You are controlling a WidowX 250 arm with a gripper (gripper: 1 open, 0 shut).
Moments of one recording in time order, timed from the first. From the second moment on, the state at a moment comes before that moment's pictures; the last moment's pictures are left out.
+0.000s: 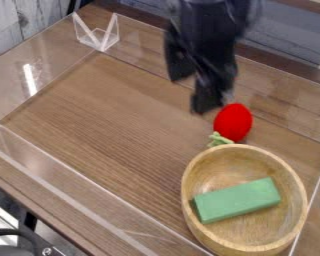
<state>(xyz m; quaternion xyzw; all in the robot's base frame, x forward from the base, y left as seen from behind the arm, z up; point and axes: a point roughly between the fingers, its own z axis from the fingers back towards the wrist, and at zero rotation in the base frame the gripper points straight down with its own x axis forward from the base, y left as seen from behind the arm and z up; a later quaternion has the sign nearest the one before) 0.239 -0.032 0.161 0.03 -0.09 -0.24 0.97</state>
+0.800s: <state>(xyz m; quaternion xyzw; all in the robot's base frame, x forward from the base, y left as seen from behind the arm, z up) 0.278 -0.059 0.126 0.02 -0.12 -0.26 0.96</state>
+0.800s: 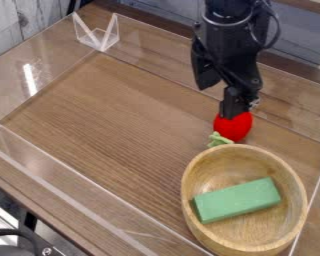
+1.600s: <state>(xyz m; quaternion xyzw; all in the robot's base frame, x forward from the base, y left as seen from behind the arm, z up) 0.293 -0.052 0.123 0.03 -0.13 -0.24 0.96</state>
